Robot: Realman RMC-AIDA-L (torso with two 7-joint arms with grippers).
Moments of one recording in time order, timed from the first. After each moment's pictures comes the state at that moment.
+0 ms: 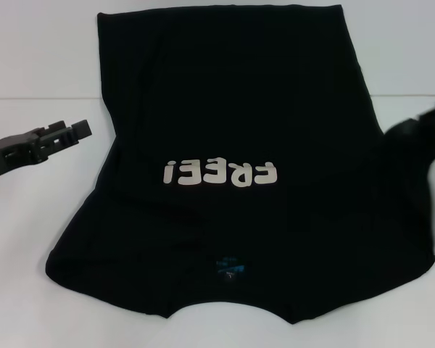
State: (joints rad) left arm -0.47 -2.04 0.42 0.67 1.89 1.43 -1.71; right arm 0.72 1.89 -0.56 -0.63 -2.27 -1.32 2.56
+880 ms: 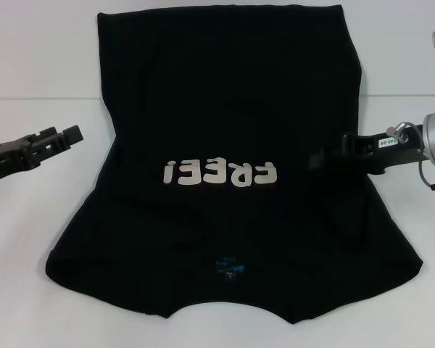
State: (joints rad) left arm -0.45 -2.04 0.41 0.67 1.89 1.42 -1.70; right arm 0.84 1.97 -0.81 -0.56 -2.27 -1.26 2.56
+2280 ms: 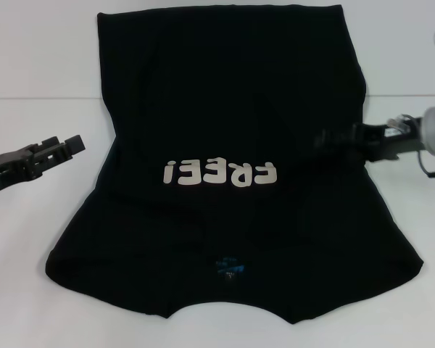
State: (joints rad) left arm -0.43 -2.05 0.41 0.66 1.89 1.43 -1.69; right arm 0.89 1.96 -0.82 -0.46 -2.34 -0.99 2.58
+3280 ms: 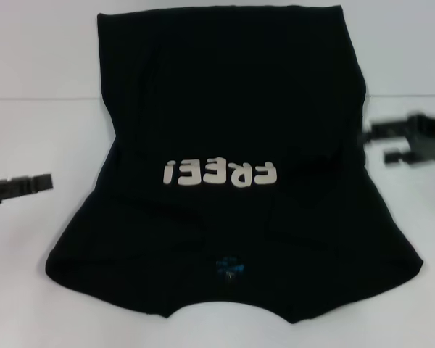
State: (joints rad) left arm -0.43 -1.99 0.40 0.91 2.19 1.61 -2.03; right arm 0.73 1.87 -0.79 -0.72 -2.22 -1.46 2.64
